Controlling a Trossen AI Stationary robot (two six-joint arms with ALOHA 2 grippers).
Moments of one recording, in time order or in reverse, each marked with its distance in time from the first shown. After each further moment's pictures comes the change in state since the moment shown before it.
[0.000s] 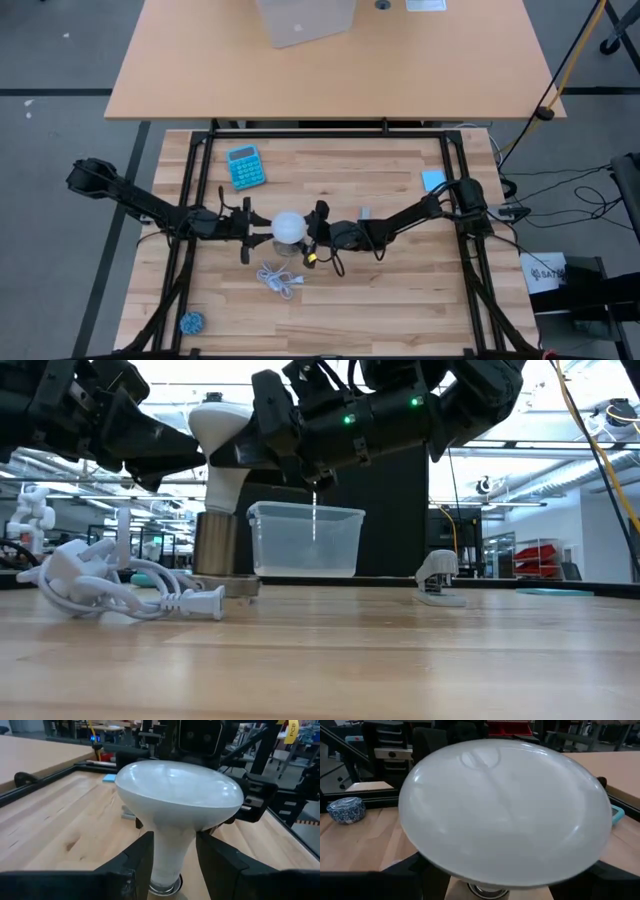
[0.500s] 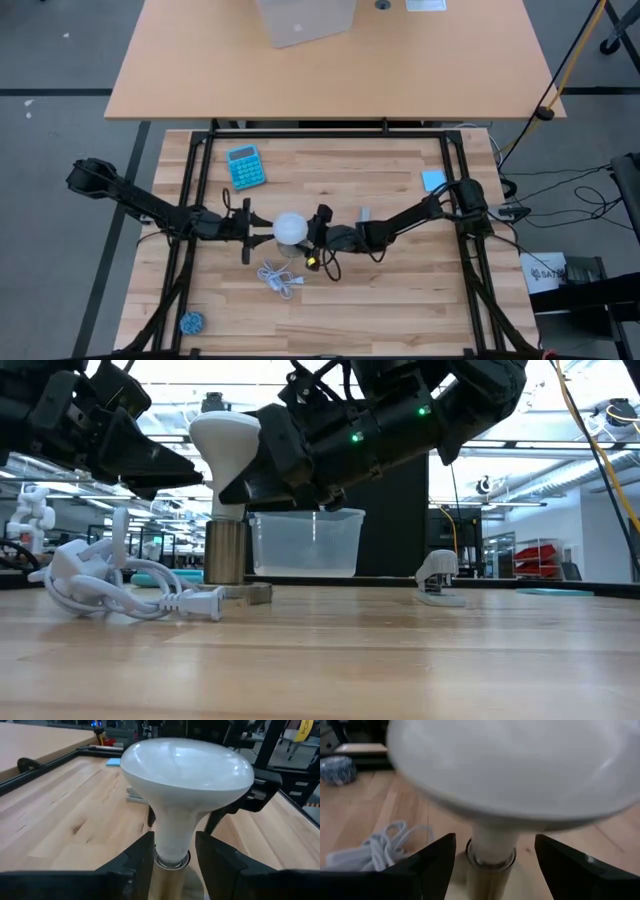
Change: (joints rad) left arm 0.000 0.000 0.000 -0.092 -0.006 -0.002; right arm 0.016 0.000 0.002 -0.166 0.001 0.027
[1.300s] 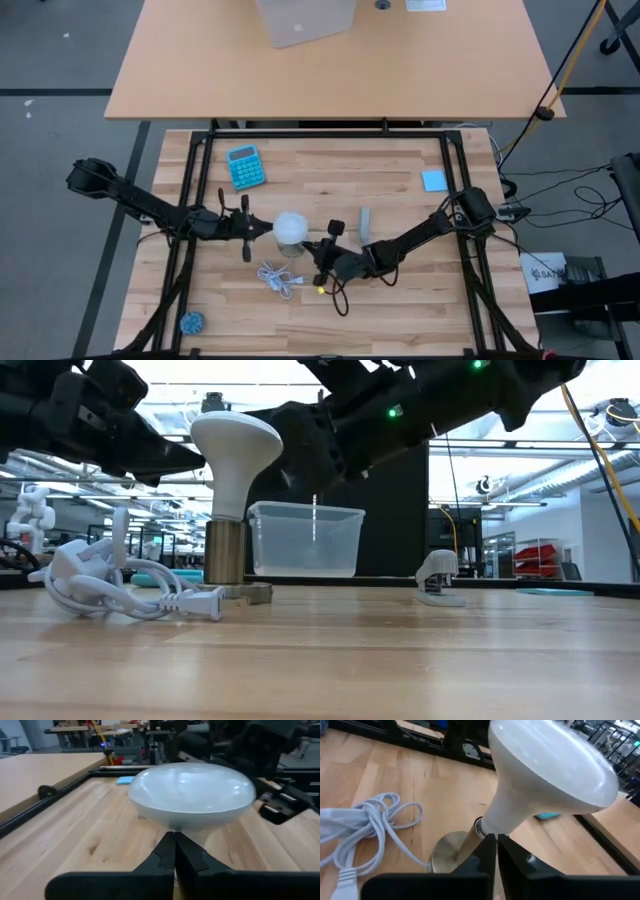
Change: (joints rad) left arm 0.000 -0.001 0.000 0.063 -0.048 0.132; right arm 0.171 -0.015 0.000 -0.057 0.372 -0.219
